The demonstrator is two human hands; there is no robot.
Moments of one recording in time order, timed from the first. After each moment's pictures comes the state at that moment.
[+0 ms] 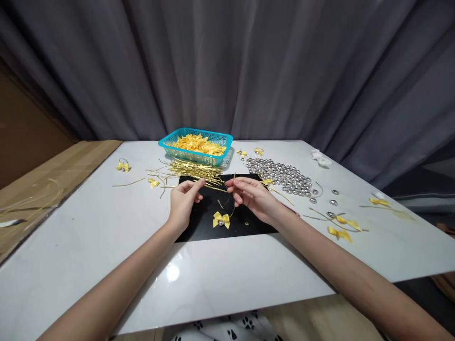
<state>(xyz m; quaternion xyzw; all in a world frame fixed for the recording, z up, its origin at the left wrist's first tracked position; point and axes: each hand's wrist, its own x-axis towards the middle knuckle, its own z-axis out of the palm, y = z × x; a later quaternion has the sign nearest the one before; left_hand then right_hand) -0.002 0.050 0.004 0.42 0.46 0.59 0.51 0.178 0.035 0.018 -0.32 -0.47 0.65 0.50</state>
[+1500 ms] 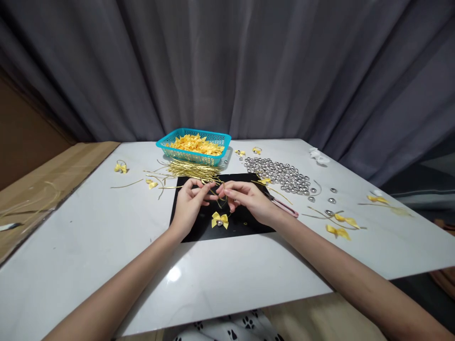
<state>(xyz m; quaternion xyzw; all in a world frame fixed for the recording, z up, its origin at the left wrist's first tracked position) 0.006 0.038 0.008 0.50 0.41 0.54 0.55 0.173 0.028 0.021 -0.34 -0.60 0.57 0.44</state>
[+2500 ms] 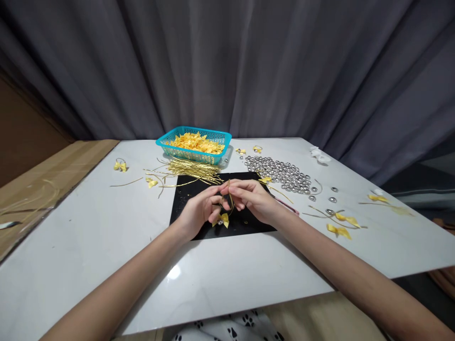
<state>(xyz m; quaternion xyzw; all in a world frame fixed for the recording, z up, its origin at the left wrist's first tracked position) 0.010 0.027 0.019 0.43 0.27 0.37 0.77 0.174 0.025 0.024 -0.30 -0.58 0.59 0.47</state>
